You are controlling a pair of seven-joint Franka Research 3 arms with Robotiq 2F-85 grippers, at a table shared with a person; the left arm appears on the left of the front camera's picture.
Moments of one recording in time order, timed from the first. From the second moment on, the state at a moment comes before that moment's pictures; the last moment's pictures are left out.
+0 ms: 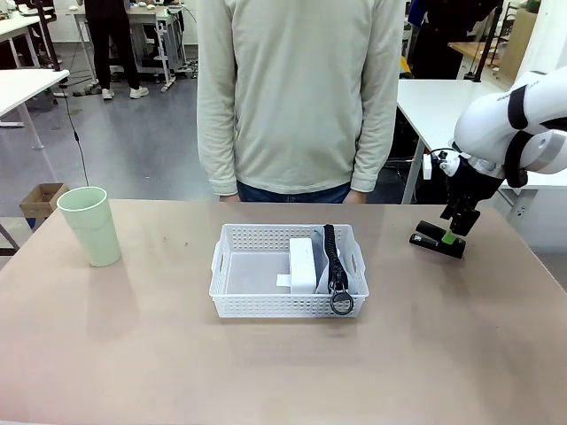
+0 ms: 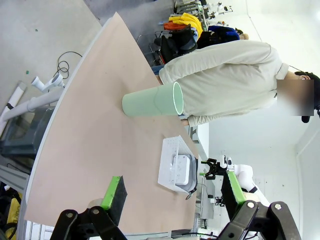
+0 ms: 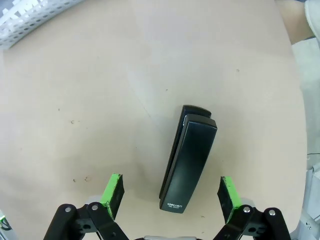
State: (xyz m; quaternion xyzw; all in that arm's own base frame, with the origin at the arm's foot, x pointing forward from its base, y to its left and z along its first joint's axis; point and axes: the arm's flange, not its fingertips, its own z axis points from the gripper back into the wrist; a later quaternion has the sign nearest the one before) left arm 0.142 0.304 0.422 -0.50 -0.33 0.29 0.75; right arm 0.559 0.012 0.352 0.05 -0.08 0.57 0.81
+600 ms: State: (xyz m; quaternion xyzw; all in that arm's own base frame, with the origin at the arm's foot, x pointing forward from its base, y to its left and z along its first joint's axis) left arm 0.142 0.304 0.422 -0.50 -0.33 0.29 0.75; right arm 0.570 0.016 0.337 0.07 -0.07 0.58 0.81
